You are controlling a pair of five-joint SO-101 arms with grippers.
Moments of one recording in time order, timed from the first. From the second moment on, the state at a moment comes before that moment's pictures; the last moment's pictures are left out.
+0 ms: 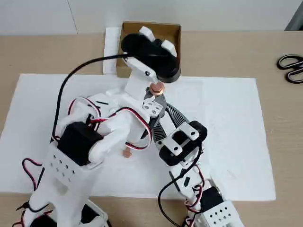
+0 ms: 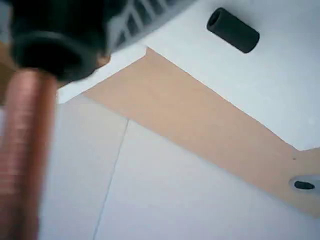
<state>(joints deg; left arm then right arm) 32.4 -28.0 -4.8 84.3 3.1 -29.7 -89.1 96.5 -4.3 7.3</state>
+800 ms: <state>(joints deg) 32.4 -27.6 -6.9 85.4 3.1 -29.7 -89.1 96.5 -4.3 7.3</state>
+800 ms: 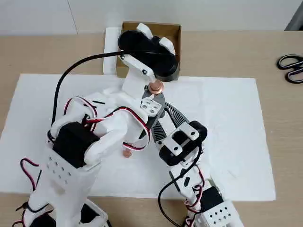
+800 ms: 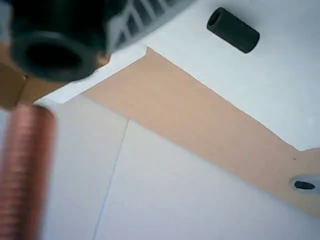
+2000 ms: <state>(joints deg) 32.0 -27.3 2.7 87.2 11.3 -29.5 -90.4 96.6 -1.2 7.3</state>
